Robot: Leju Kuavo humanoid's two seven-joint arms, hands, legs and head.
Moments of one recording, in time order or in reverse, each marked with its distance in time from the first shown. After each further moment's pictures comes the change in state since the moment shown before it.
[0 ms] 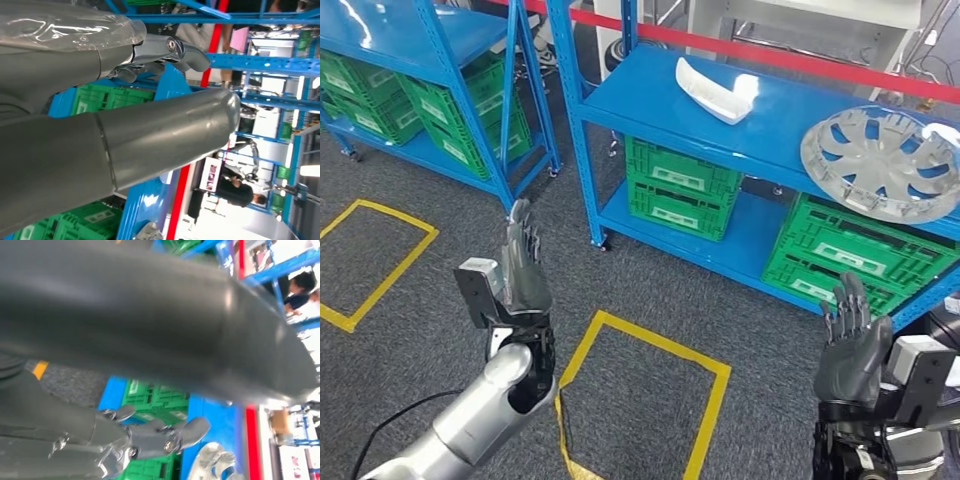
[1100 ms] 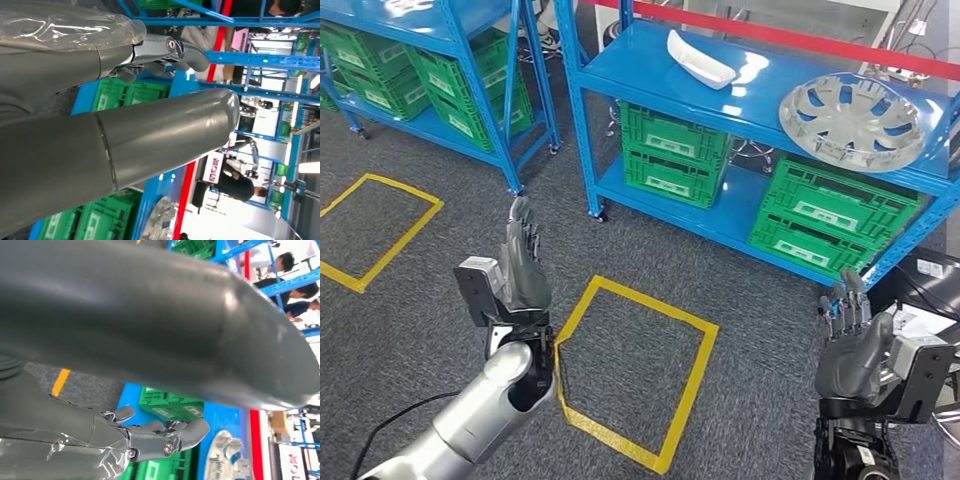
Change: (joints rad) left arm -0.003 0.000 0.009 0.000 -0.012 -0.004 0.002; right arm -0.014 0.001 0.001 0.008 -0.005 0.006 0.002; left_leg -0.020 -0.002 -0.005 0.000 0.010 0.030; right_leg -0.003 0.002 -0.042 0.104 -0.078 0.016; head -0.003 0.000
